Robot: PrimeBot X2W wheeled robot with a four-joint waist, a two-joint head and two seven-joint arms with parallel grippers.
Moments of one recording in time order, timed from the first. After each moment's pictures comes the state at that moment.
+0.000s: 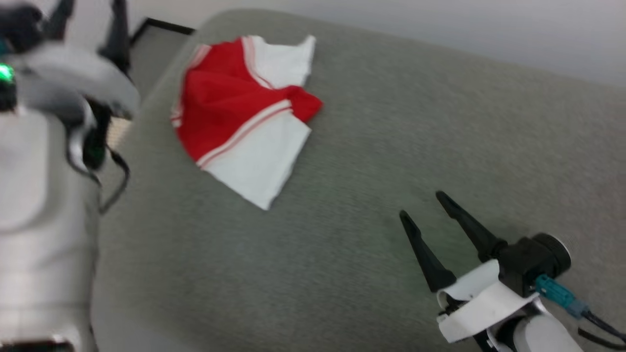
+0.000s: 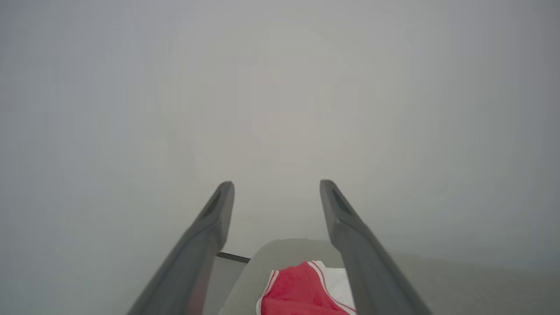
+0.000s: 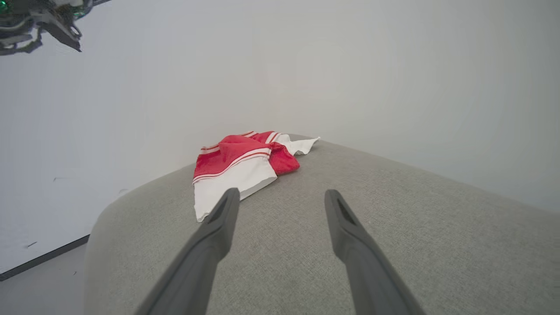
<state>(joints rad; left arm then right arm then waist) -0.91 0.31 -0.03 0.55 -0.32 -0.12 -0.05 -0.20 -0.22 0.38 0.00 0.26 0.13 -0.14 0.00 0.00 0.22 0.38</state>
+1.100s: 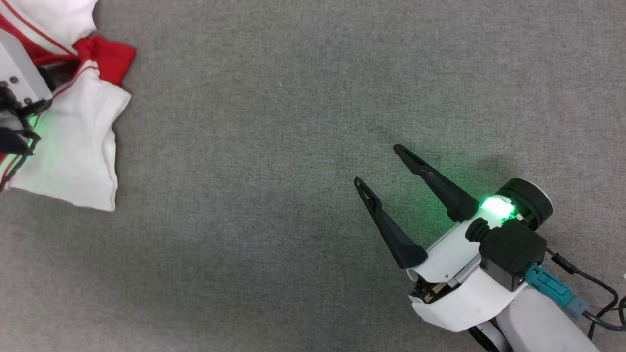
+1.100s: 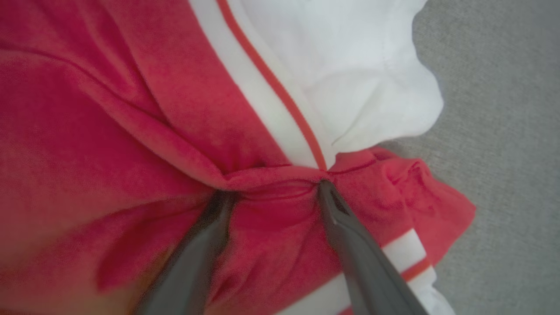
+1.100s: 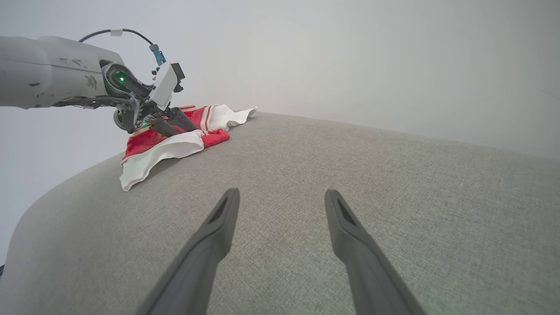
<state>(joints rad) -1.21 0.52 -0.25 1.09 -0.82 -0.13 0.66 -0.38 -0.24 0.52 -0.13 0.24 0.13 -0.17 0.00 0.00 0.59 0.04</state>
